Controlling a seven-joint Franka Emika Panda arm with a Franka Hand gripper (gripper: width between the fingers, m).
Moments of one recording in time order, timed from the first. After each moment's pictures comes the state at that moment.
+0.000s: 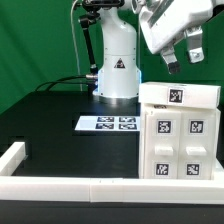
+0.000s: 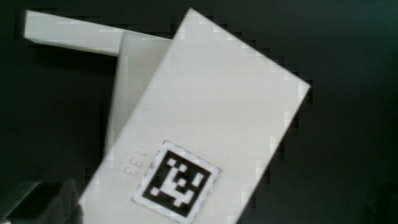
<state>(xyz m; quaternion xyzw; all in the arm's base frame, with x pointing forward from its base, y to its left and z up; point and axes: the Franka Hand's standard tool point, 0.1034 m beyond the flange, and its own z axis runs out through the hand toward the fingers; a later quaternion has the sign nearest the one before) 0.609 0.079 0.200 -0.80 0.57 -0.04 0.20</state>
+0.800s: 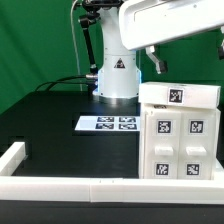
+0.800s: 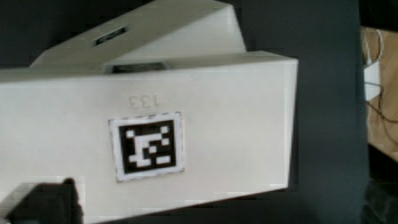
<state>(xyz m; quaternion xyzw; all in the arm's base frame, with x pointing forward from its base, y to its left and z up) 0.612 0.088 0.200 -0.98 0.15 -0.10 0.12</state>
